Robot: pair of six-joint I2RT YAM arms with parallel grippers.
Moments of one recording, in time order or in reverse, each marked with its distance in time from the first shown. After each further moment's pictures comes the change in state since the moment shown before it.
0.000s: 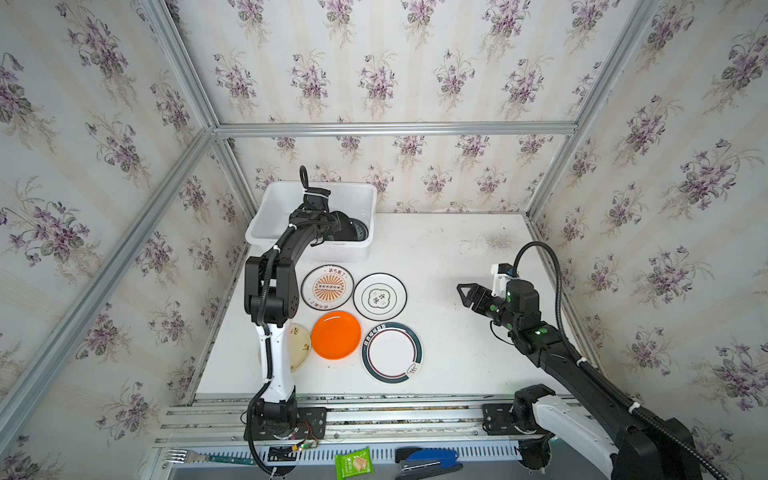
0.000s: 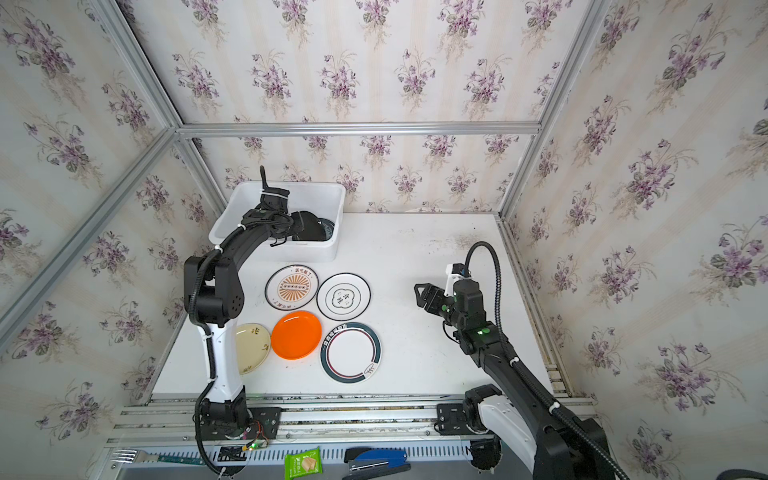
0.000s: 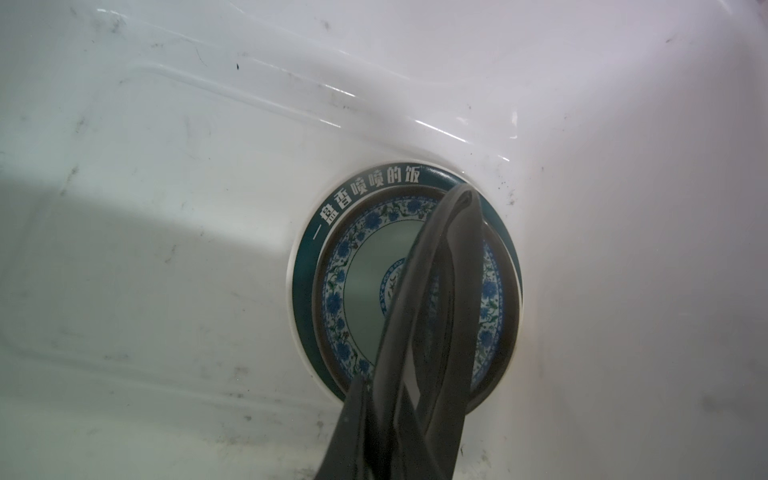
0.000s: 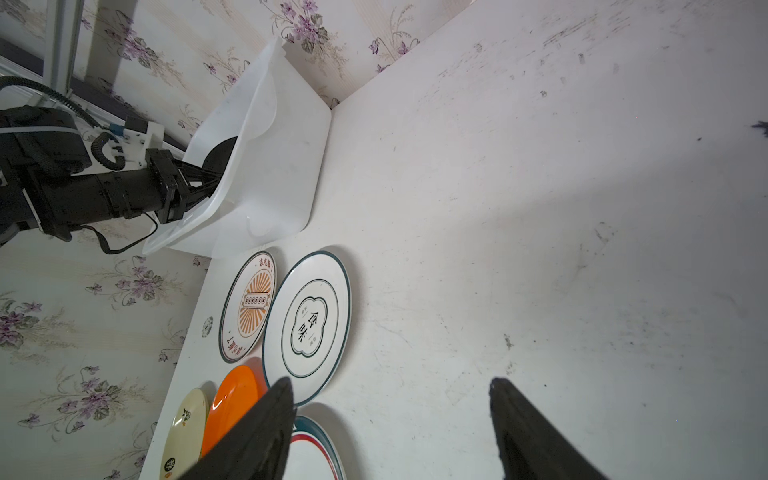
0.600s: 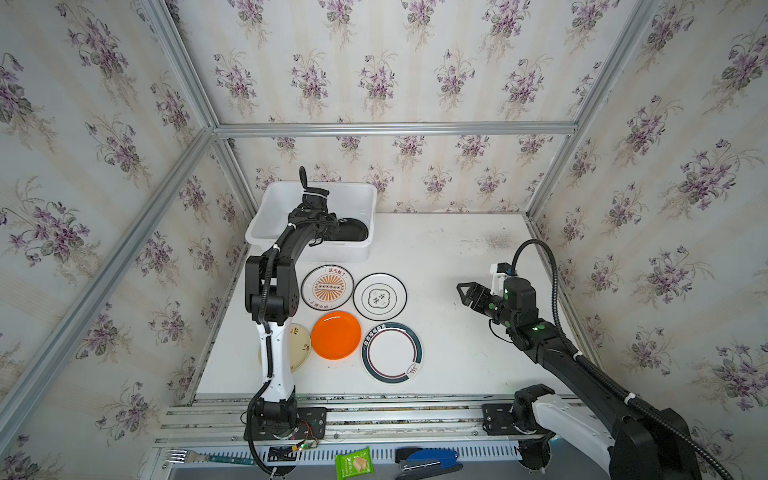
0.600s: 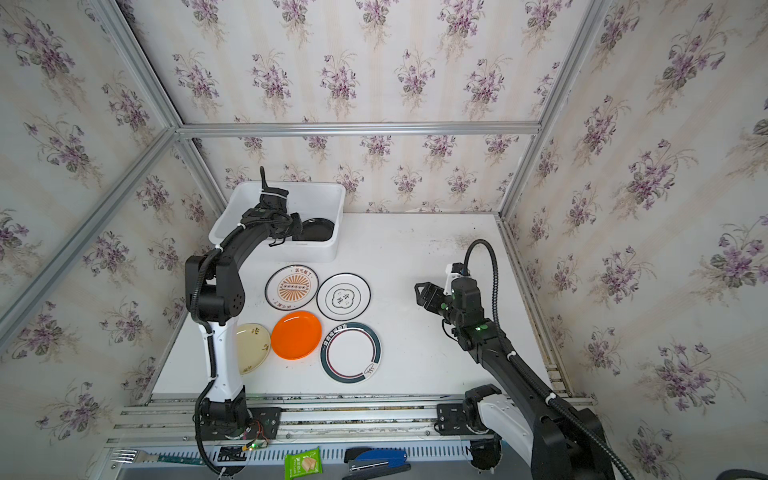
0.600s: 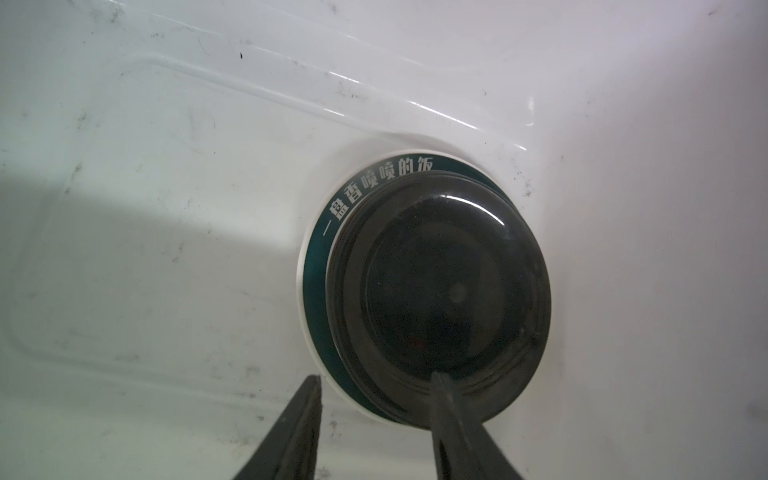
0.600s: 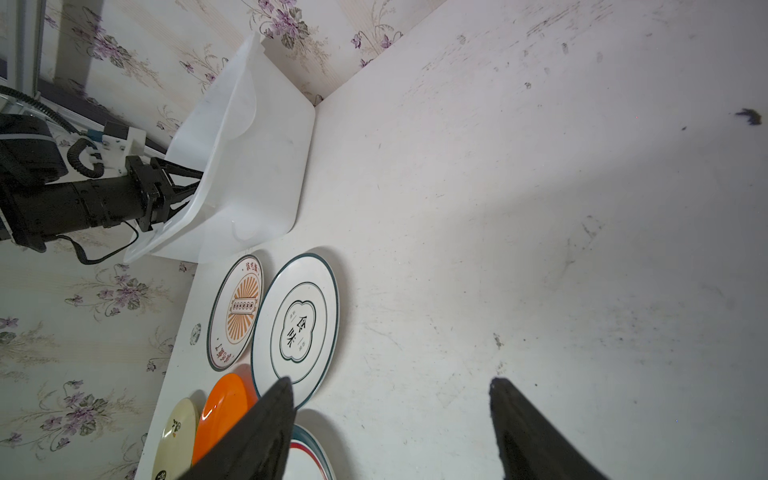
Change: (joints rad) left arm 0.002 0.018 0.023 -0.034 -0.003 0.037; right arm 0.000 0.047 0.018 0.000 0.019 0.011
